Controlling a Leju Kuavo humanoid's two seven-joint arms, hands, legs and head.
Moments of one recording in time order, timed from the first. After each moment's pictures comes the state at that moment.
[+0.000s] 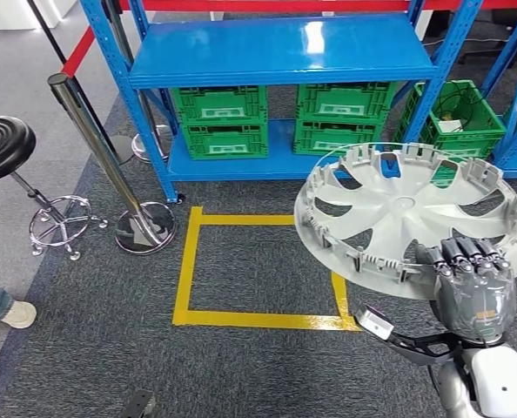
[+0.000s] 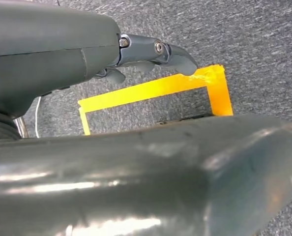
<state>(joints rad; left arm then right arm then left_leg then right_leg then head) -0.09 -0.09 0.18 -0.21 -0.30 0.01 -0.14 0.06 0.01 0.04 -1.85 1.55 -0.69 -0.33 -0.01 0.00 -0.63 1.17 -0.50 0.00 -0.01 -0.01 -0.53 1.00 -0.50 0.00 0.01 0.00</state>
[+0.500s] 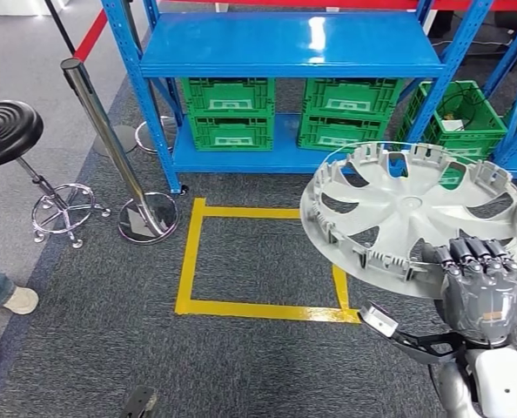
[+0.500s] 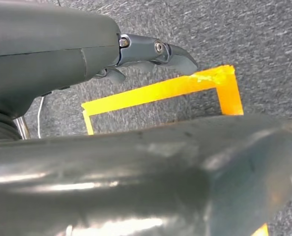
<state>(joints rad) -0.10 -0.10 0.18 -0.21 -0.32 0.02 -0.15 0.05 0.01 0.03 -1.85 1.55 -0.69 -0.31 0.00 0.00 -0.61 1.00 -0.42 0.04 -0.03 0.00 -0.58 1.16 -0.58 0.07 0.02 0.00</state>
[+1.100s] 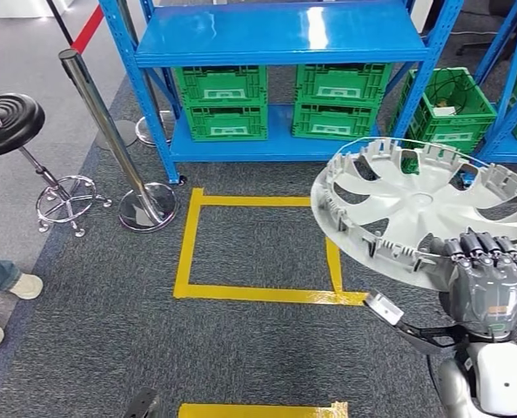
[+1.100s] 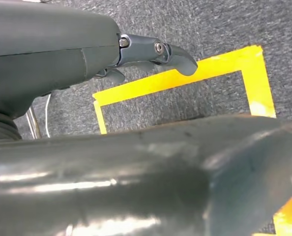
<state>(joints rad) -0.10 -0.10 0.18 -0.21 -0.34 0.03 -0.15 0.04 -0.01 0.04 -1.82 1.55 -0.69 -0.22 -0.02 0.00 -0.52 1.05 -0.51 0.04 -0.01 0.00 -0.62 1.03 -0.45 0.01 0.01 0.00</state>
